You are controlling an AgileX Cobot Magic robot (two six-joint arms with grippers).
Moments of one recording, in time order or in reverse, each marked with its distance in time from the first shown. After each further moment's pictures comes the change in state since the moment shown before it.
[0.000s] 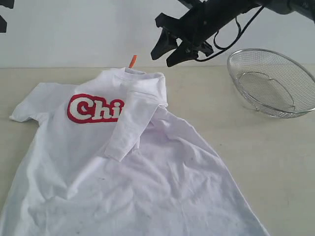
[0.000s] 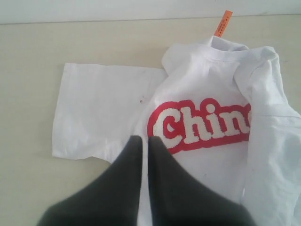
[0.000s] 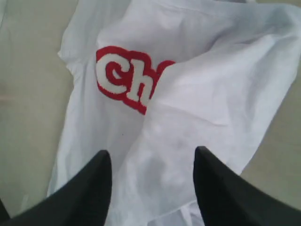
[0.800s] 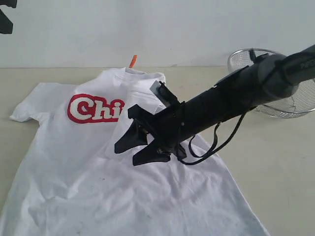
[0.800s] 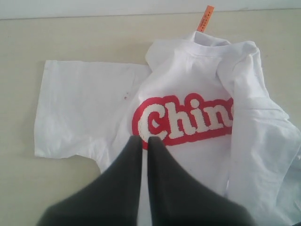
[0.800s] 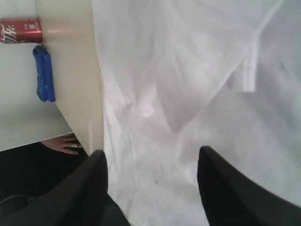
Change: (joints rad) left arm 0.000 0.000 0.000 -0.072 0.024 0.054; right arm 0.209 -0.235 1.007 0.622 -0.260 -0.476
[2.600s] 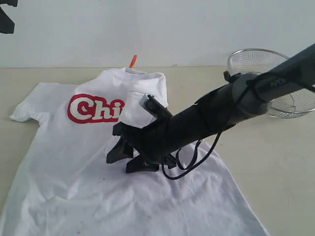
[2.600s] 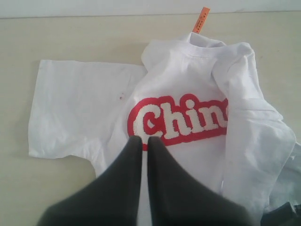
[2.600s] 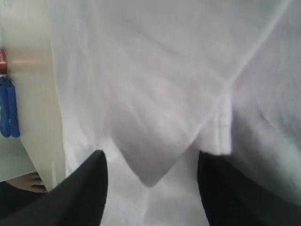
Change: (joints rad) left arm 0.000 0.000 0.000 -0.019 0.002 0.000; right arm 0.093 0.076 0.002 0.144 -0.212 -0.099
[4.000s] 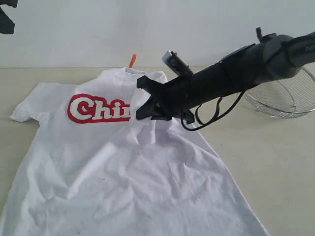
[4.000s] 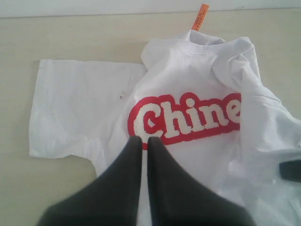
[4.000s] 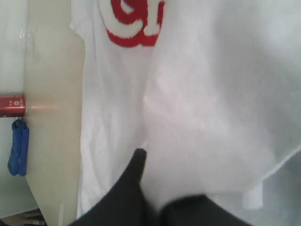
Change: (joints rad) left arm 0.000 0.000 0.000 0.000 0.004 0.010; right arm -0.167 -0.062 -0.159 -0.193 0.033 0.119
